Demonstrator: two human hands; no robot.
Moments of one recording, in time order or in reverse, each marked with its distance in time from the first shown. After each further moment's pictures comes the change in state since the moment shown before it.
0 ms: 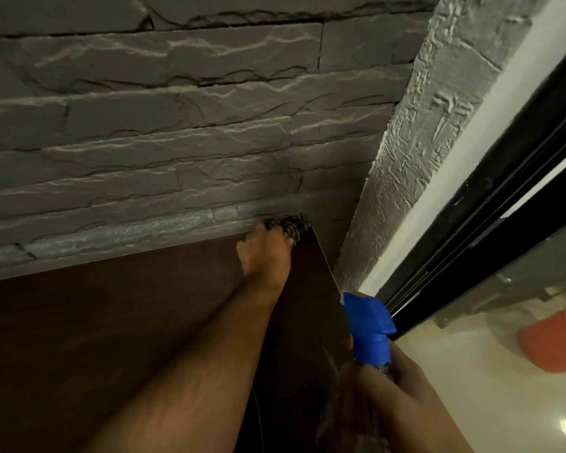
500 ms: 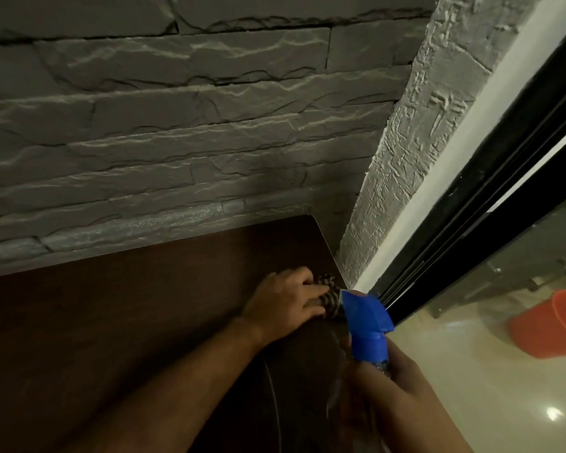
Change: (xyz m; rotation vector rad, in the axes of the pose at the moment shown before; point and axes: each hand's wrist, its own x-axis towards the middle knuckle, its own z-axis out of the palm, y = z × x) left_hand -0.083 -0.033 -0.008 -0.101 -0.274 0.694; right_hand -0.034 -0.004 0.021 0.069 0.011 0.038
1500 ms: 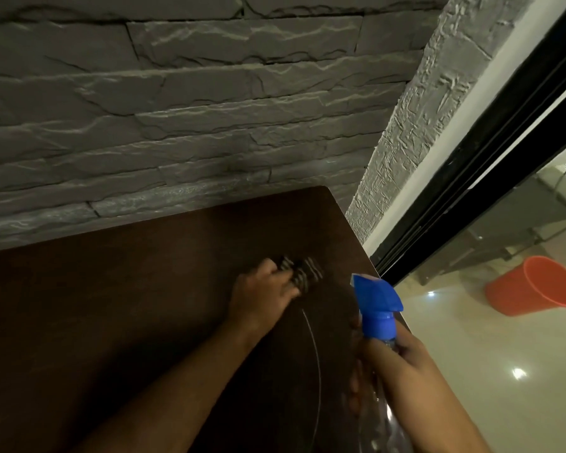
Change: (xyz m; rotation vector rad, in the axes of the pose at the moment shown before) left_hand -0.113 -0.009 -0.019 0.001 0.053 -0.407; right_hand -0.075 0.034 0.052 -0.110 0.045 -0.025
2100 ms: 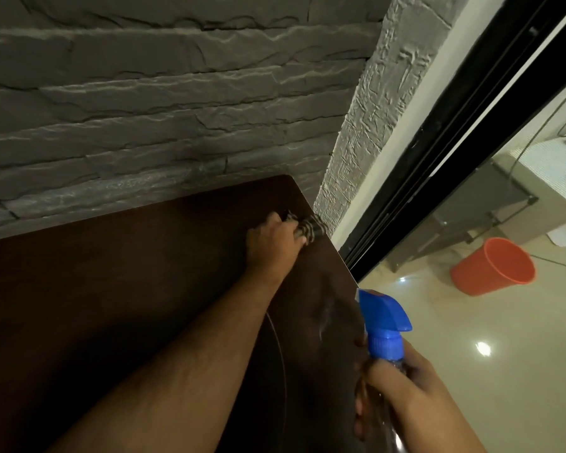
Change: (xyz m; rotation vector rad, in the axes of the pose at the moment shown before) left_hand 0.097 0.073 0.027 0.058 0.078 -0.002; right_hand 0.001 0.031 -0.033 0.125 0.092 0.038
